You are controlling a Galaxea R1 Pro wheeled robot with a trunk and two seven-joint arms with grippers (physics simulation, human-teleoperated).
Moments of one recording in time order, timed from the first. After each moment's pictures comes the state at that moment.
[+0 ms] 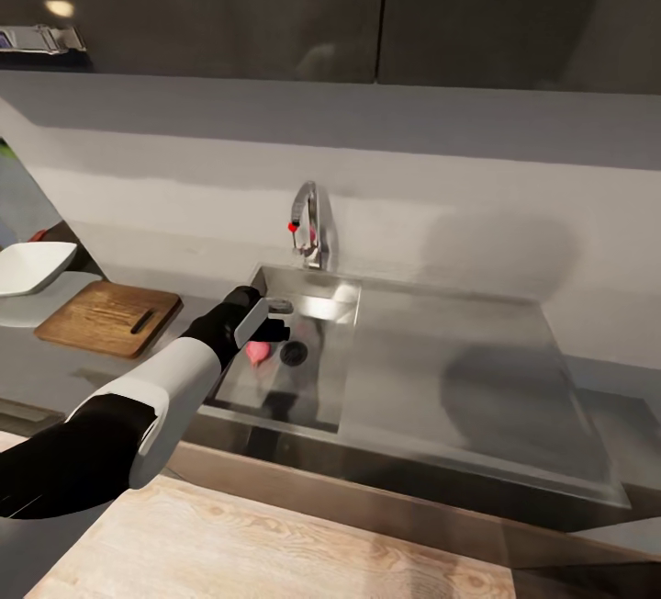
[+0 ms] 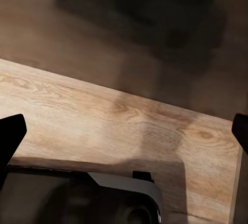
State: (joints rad) left arm -1.26 -0.12 -0.26 -0.37 0.36 0.85 0.27; right arm 0.18 0.05 -0.09 -0.84 0.15 -0.42 0.08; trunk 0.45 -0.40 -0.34
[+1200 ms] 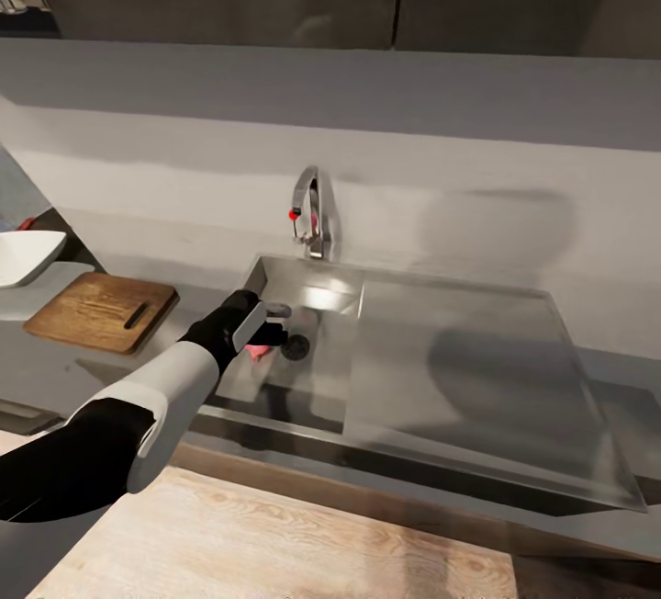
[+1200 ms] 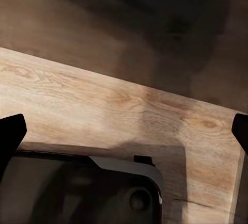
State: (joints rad) left arm -1.24 -0.11 -0.26 -0.37 0.36 0.85 0.27; right arm 0.18 0.05 -0.09 -0.84 0.15 -0.42 0.08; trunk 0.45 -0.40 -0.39
